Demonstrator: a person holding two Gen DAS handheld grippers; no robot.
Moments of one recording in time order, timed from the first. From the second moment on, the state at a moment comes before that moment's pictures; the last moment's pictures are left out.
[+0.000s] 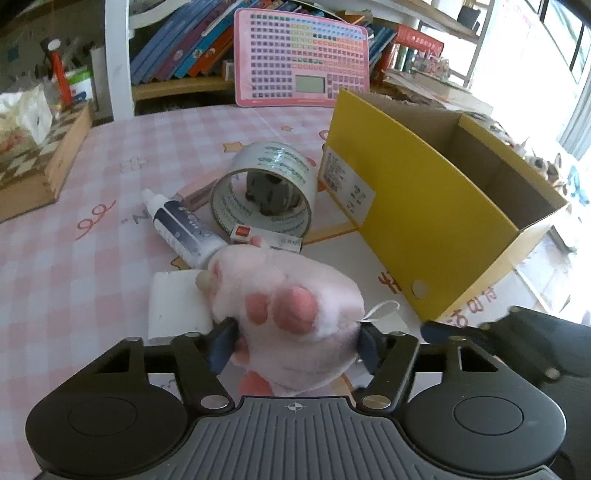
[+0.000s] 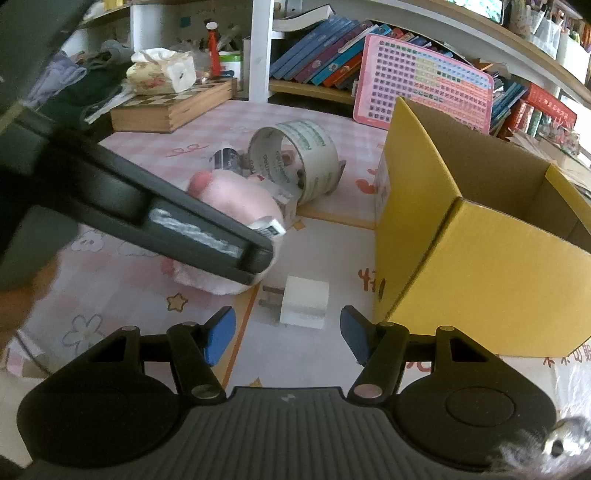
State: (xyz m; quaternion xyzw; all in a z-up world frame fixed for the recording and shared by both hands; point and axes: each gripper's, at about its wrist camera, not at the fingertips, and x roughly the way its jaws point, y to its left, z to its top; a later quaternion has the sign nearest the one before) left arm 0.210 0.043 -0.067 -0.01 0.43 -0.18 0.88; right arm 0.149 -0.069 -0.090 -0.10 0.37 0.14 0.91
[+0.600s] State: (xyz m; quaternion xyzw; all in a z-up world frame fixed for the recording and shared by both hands) left arm 0.171 0.100 -0.029 -0.08 0.40 -0.22 0.88; right arm 0.173 -0.061 -0.091 -0.08 0.40 0.12 0.91
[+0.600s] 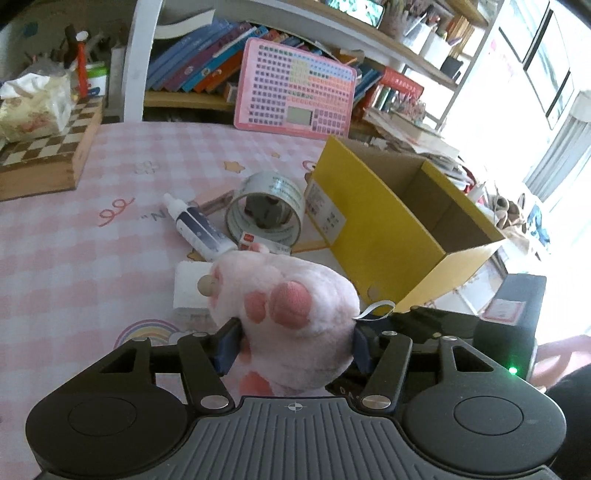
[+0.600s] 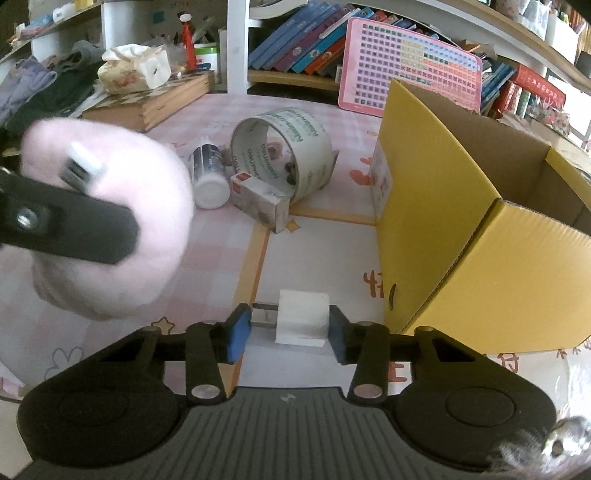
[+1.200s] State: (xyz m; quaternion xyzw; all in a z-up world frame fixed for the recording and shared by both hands) left arm 0.142 0.135 0.000 -0.12 0.38 -0.22 0.89; right arm 0.134 -0.071 -0.038 -0.05 0.39 0.17 0.90
